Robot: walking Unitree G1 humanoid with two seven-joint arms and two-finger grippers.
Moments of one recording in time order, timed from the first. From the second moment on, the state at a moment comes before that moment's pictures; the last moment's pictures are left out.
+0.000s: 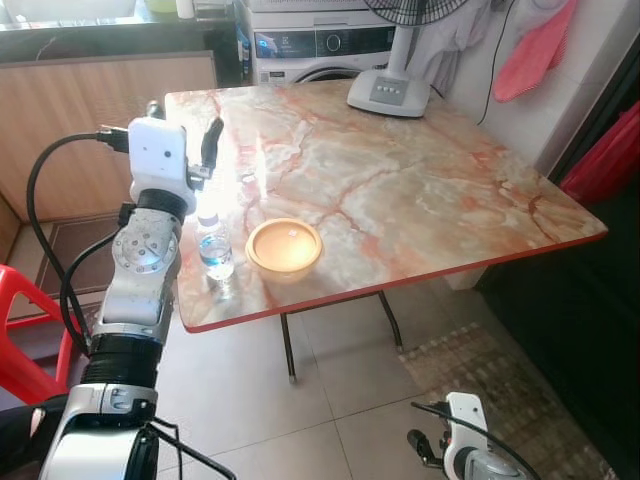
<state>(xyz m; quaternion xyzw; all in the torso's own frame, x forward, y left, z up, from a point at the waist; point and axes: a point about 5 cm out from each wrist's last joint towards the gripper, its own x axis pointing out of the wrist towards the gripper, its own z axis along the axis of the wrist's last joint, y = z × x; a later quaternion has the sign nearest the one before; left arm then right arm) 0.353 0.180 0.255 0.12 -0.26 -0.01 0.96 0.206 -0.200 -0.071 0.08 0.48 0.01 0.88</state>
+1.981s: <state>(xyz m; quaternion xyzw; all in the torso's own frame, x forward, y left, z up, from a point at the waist) 0.356 0.138 0.259 0.10 -0.17 -0.14 0.97 0.205 -0.202 -0.071 0.07 0.48 0.02 0.88</state>
